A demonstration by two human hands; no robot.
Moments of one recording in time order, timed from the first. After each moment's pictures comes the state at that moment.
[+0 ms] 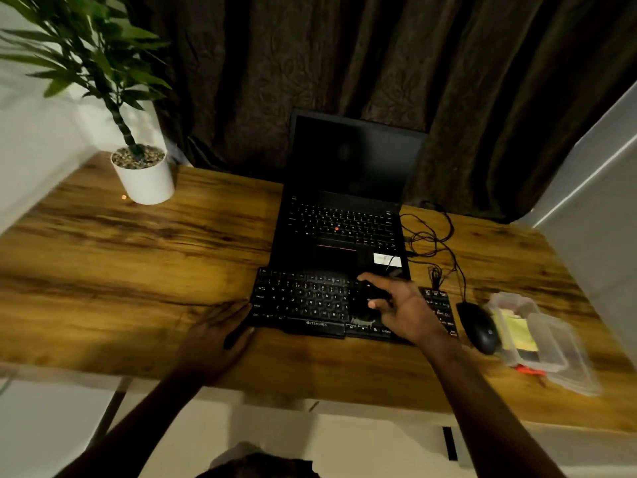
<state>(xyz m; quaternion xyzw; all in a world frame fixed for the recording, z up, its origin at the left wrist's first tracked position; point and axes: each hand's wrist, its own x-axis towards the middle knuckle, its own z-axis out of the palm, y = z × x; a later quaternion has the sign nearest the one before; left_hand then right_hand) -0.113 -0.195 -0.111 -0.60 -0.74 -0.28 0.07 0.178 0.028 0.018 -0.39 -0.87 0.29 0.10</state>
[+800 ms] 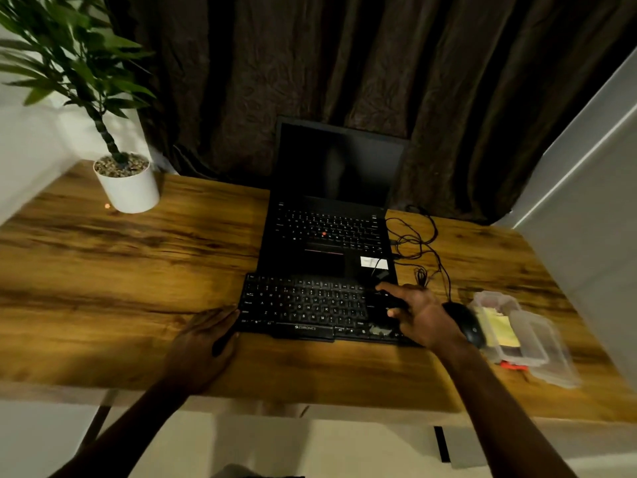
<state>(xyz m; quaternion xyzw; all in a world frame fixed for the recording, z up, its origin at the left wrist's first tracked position) -0.115 -0.197 -0.105 -0.62 -0.74 -0.28 0.05 0.223 0.037 0.030 -0.45 -0.86 0.22 0.05</state>
